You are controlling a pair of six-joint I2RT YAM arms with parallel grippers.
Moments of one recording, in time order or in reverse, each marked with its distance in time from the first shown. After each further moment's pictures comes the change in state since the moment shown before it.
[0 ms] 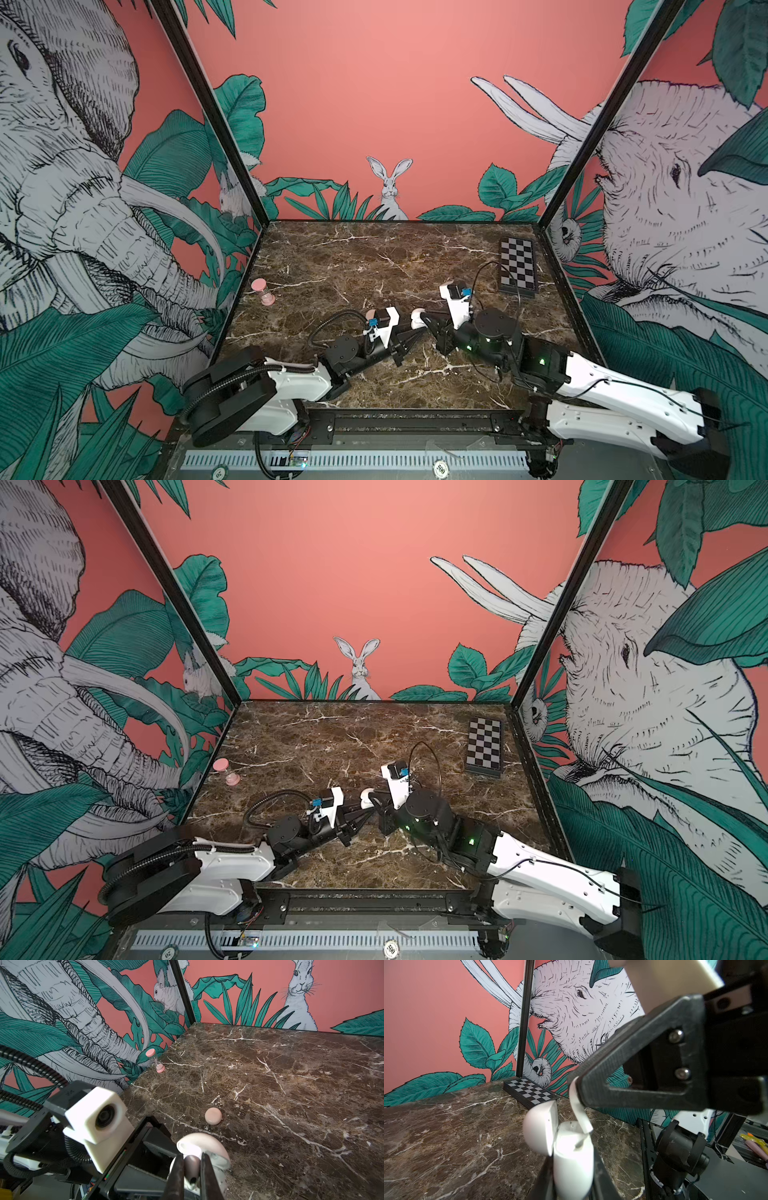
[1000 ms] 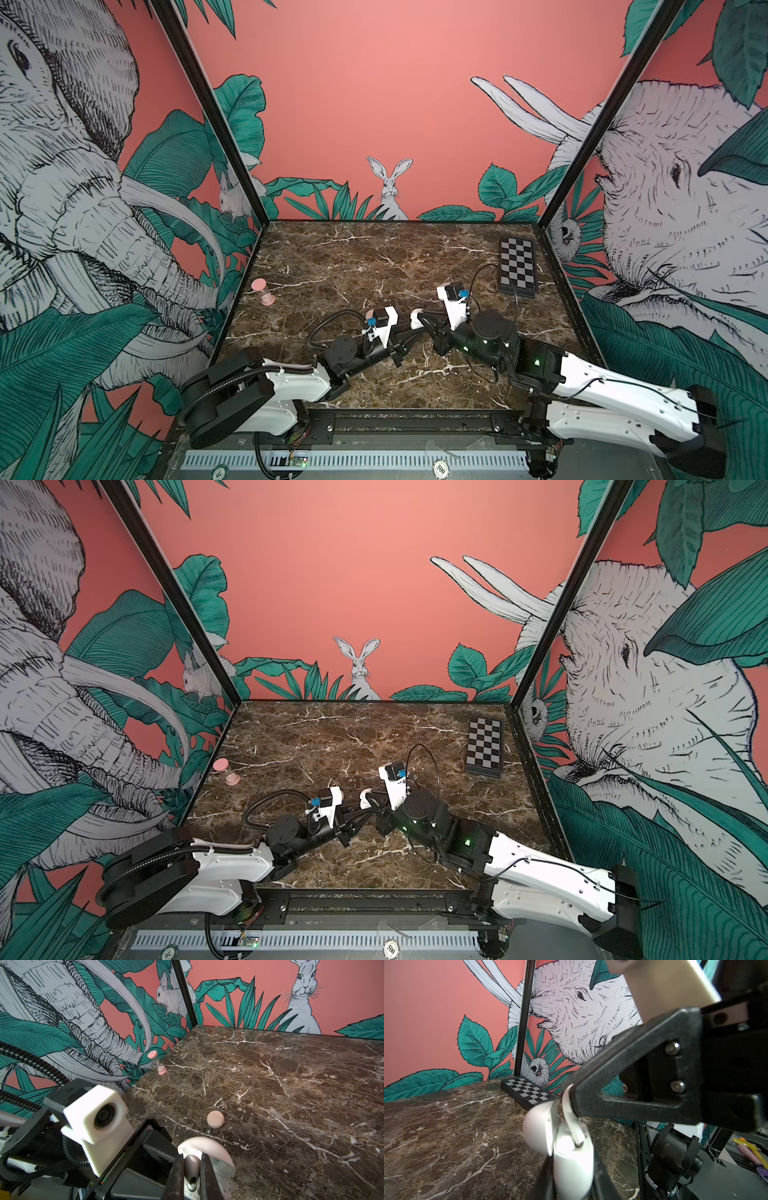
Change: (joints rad) left arm 0.000 -0.014 -0.007 -0.002 0.001 -0.032; right arm 0.012 0.017 -0.023 0.059 0.003 -0.007
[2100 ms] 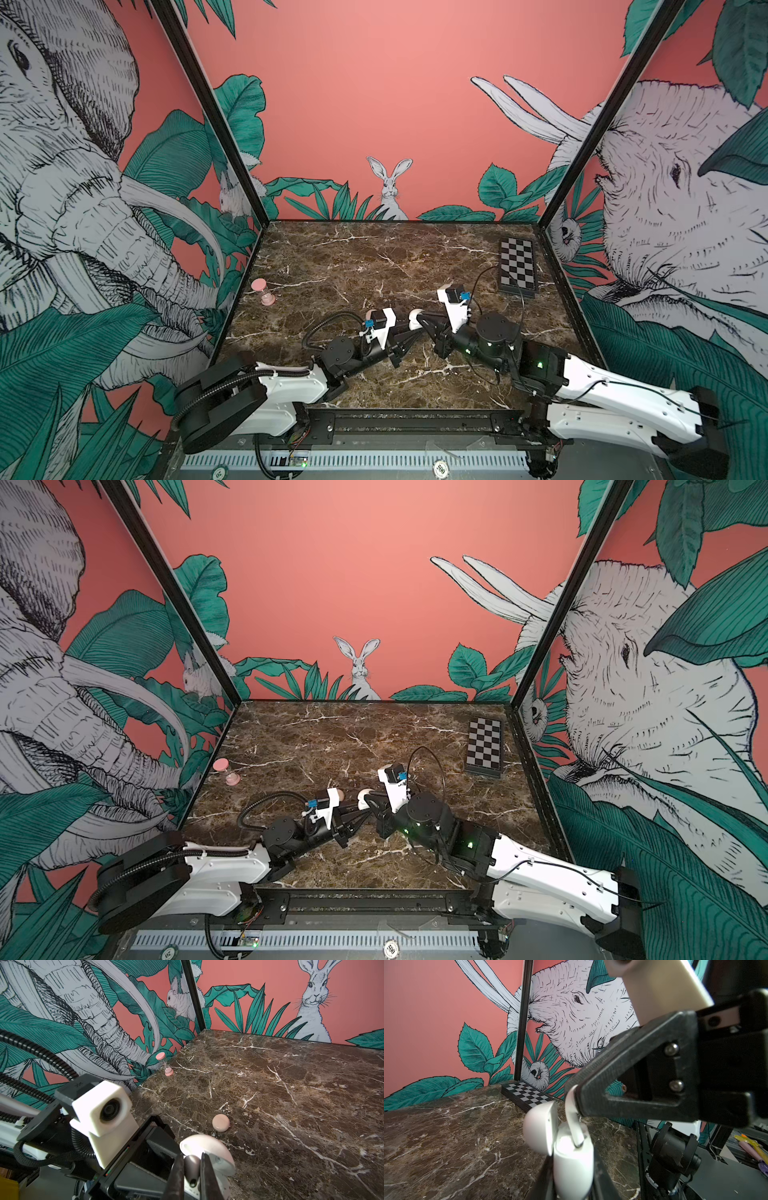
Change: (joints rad) left arm 0.000 -0.046 -0.007 -0.017 0.006 0.032; right arm 0.010 -0.021 -0.010 0.024 -0.039 -0.037
